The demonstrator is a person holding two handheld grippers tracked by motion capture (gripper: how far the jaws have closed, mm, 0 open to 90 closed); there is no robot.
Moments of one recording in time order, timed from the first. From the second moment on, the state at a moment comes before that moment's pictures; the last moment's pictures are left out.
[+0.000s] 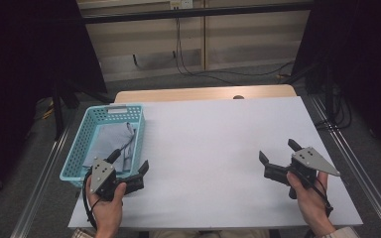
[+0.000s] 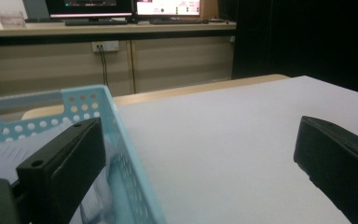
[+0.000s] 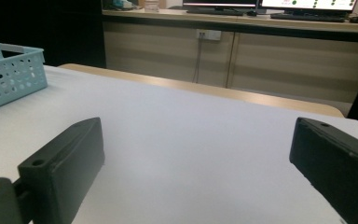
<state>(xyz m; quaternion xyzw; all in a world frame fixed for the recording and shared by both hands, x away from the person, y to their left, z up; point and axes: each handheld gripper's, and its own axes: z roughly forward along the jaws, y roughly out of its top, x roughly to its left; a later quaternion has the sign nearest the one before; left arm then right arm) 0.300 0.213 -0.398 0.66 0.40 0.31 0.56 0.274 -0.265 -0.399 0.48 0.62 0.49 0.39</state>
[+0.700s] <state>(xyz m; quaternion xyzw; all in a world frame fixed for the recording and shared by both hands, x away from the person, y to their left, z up) 0.280 0.226 -0.408 0.67 0.39 0.34 0.54 0.226 -0.289 -0.423 0.50 0.61 0.49 0.38</state>
